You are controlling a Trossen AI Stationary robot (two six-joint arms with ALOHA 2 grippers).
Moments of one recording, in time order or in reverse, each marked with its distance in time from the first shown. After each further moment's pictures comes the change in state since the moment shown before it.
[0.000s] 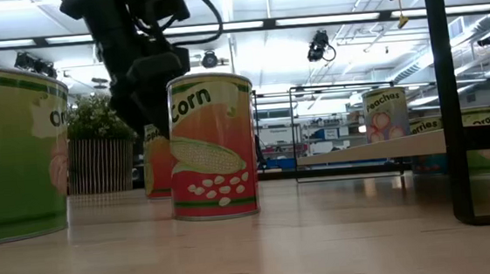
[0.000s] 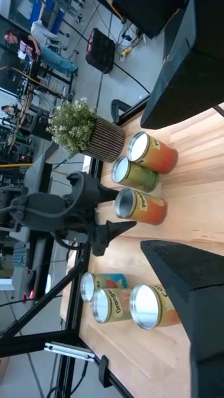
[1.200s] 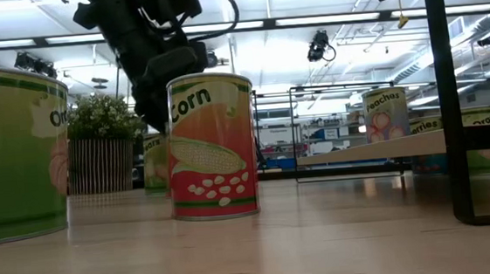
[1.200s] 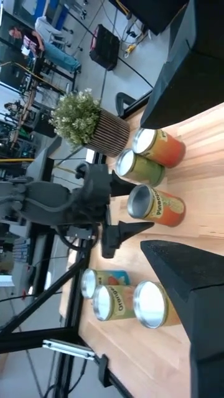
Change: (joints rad) left arm -0.007 0.056 0.000 0.197 0.034 0.123; right arm -0.001 0.101 0.000 0.100 -0.014 -0.019
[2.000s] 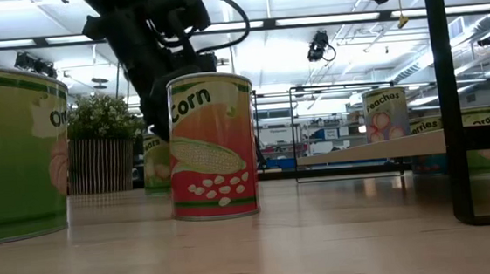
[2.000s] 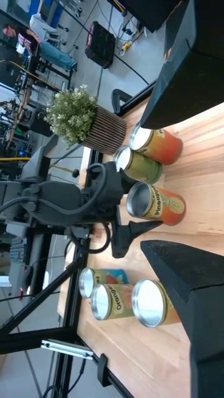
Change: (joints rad) left arm -0.001 0.080 0.001 0.050 -0.008 0.066; right arm 0.000 0.025 0.000 0.014 0.000 0.019
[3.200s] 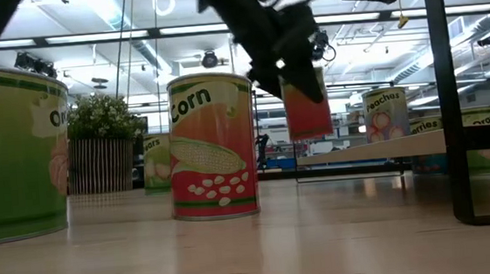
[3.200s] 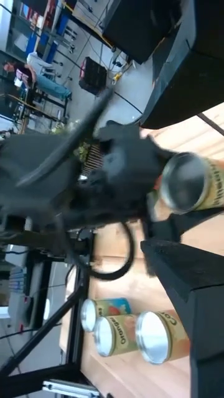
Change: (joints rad) left arm 0.092 0.424 0.778 -0.177 0.007 0.309; right arm -0.024 -0.074 0.000 -0.062 0.090 0.002
